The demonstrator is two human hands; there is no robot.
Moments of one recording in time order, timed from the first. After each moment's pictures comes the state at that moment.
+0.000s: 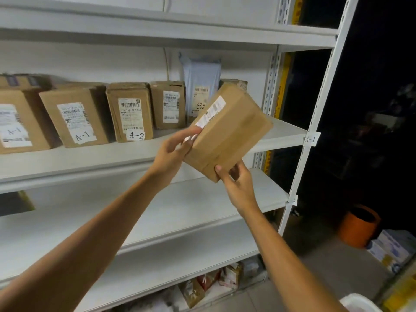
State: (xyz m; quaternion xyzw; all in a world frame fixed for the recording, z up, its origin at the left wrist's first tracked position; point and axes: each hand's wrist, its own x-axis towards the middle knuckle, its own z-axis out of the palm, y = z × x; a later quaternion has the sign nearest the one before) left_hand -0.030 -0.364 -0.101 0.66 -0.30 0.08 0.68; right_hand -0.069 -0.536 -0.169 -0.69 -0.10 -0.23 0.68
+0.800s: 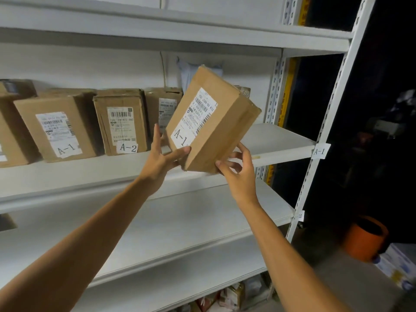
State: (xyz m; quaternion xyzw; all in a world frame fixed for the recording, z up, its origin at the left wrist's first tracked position) left_hand 0.067 -0.349 -0.115 0.65 -0.20 0.05 0.73; right_hand 0.020 -0.548 -0.151 -0.68 -0.07 -0.29 0.66
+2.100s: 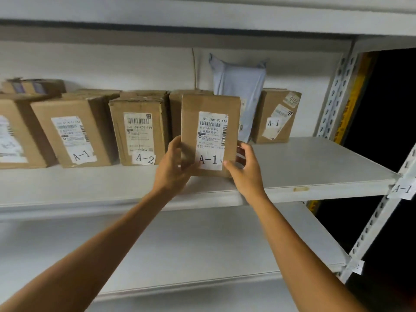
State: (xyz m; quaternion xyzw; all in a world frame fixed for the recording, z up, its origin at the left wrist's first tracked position) left_hand 0.170 -0.349 -0.134 0.82 -0.09 0.29 0.48; right_hand 0.186 -0.538 -0.142 -0.74 -0.13 -0.22 0.62
